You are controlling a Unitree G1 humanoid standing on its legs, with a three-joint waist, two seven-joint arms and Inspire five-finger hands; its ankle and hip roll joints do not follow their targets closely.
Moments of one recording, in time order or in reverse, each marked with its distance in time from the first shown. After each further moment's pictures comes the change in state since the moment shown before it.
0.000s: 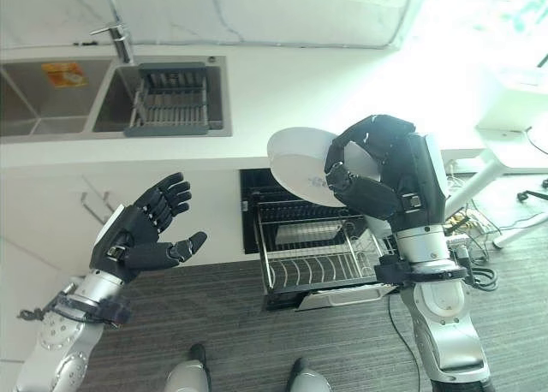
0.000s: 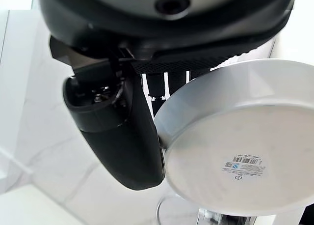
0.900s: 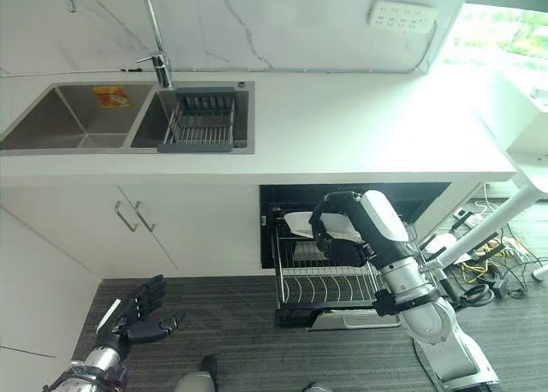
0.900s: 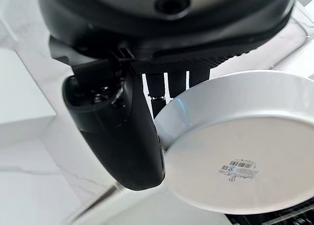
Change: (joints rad) left arm 0.145 0.002 -0.116 0.573 0.098 -0.136 0.108; right arm 0.072 -0.124 0.176 0.413 -0.591 -0.276 -0.094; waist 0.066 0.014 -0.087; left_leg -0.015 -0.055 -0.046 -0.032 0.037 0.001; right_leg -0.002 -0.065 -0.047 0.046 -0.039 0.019
